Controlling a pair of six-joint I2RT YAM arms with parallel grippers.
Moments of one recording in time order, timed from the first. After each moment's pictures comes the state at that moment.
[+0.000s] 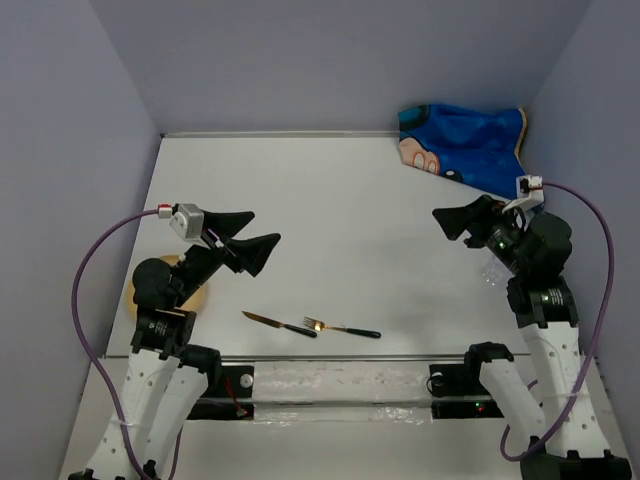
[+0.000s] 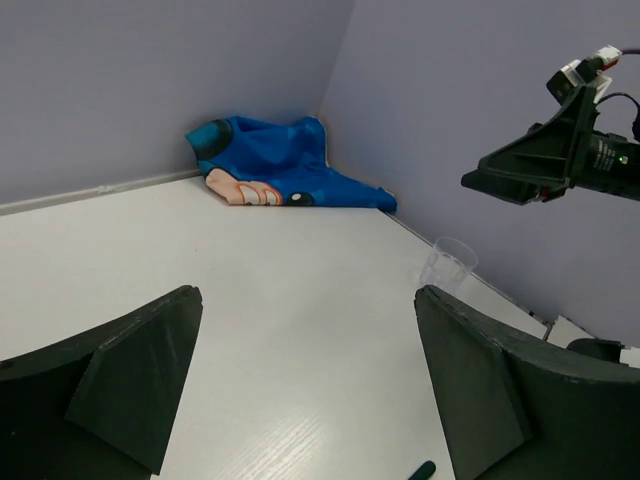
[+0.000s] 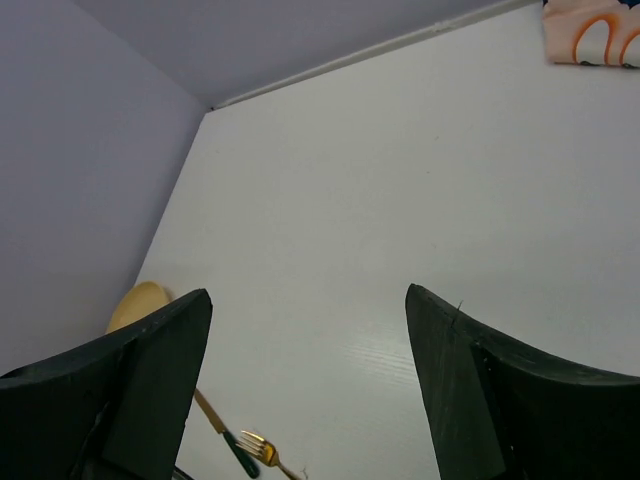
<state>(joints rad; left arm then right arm) -0.22 0.49 0.59 0.17 0.55 -0.46 0.01 0.65 0.81 -0.27 -0.44 0.58</state>
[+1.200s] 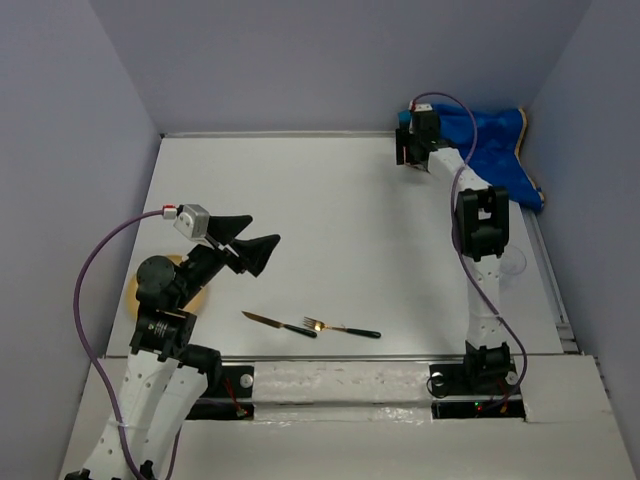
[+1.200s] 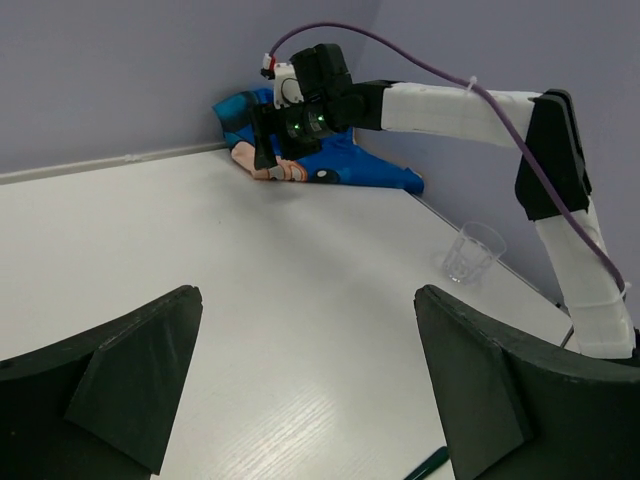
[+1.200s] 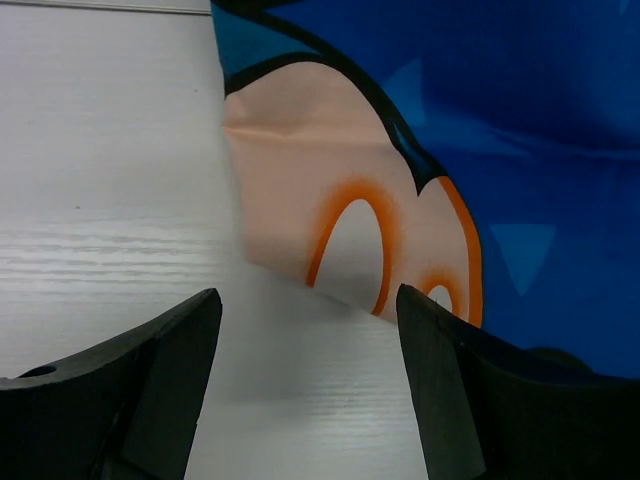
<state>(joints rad) -0.25 0.48 0.59 0.07 0.48 -0.40 0.16 2.40 2.09 -0.35 0.22 0.03</state>
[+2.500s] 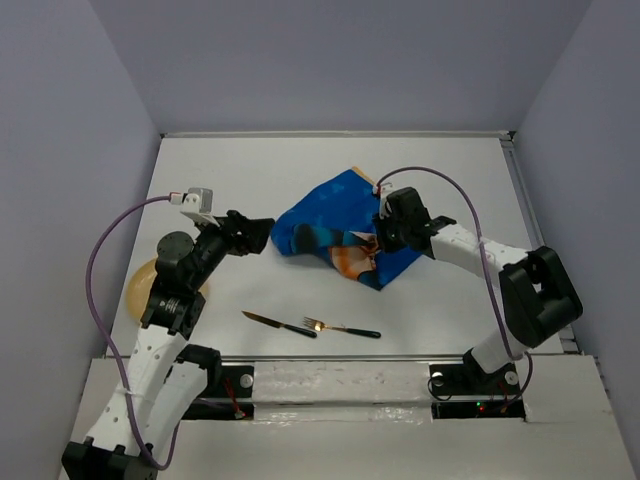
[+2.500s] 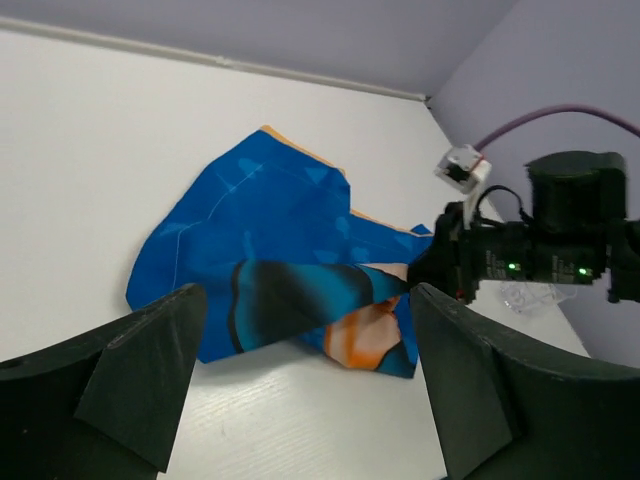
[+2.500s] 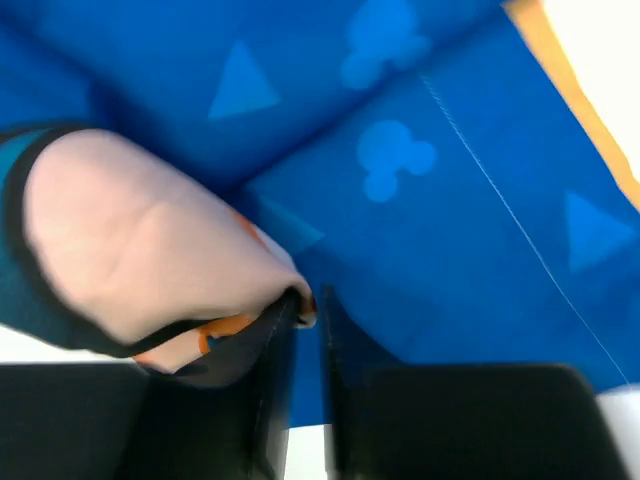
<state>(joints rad) -0.24 0.63 0.59 0.01 0.28 -0.48 0.51 1.60 0.99 -0.22 -0.07 0.09</state>
